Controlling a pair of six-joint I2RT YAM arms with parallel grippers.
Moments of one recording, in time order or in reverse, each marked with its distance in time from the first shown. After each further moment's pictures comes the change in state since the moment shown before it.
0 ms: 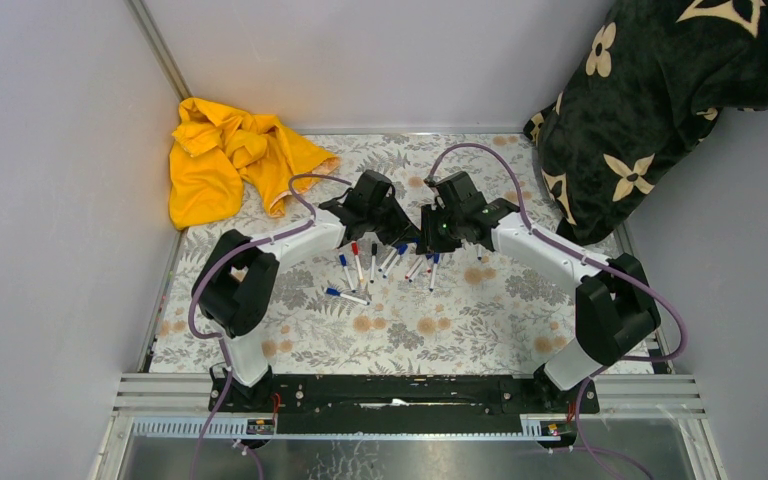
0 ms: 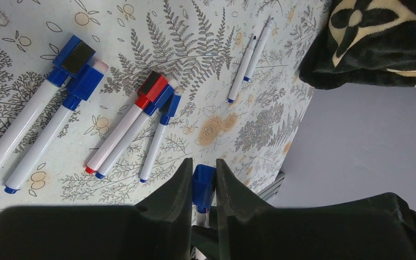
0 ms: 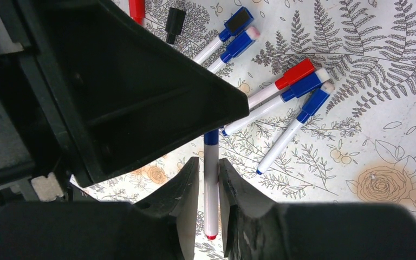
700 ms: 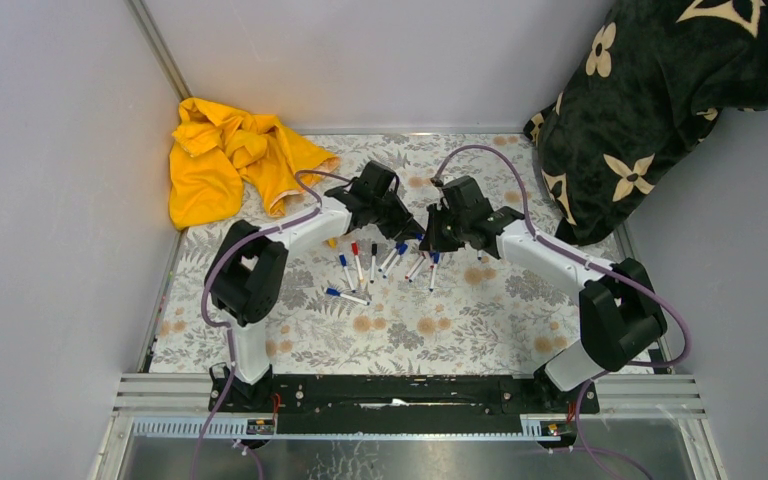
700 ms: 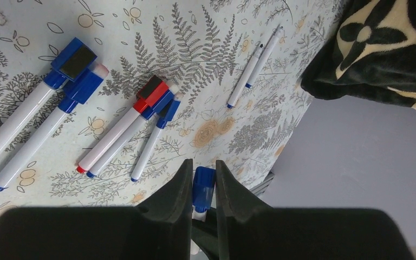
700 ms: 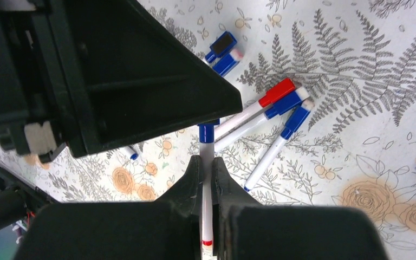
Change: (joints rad) left arm 0.036 0.088 0.136 -0.130 0.021 -0.045; right arm -0.011 -0.033 -0.082 0.104 0.038 -0.002
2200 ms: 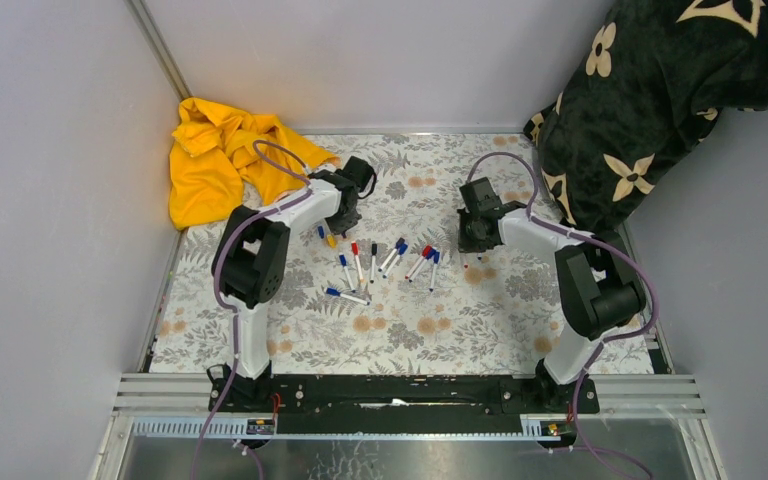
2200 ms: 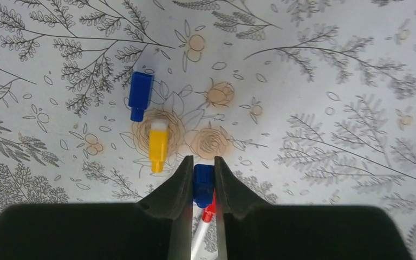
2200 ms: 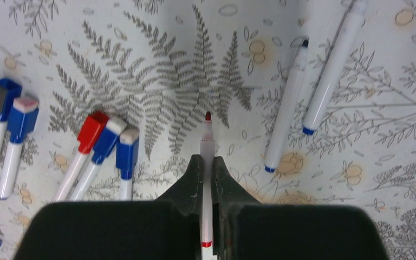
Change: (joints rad) left arm 0.134 0.105 0.129 -0.431 -0.691 0.263; right arm -0.175 0.153 -0.036 -0.027 0.229 -0.041
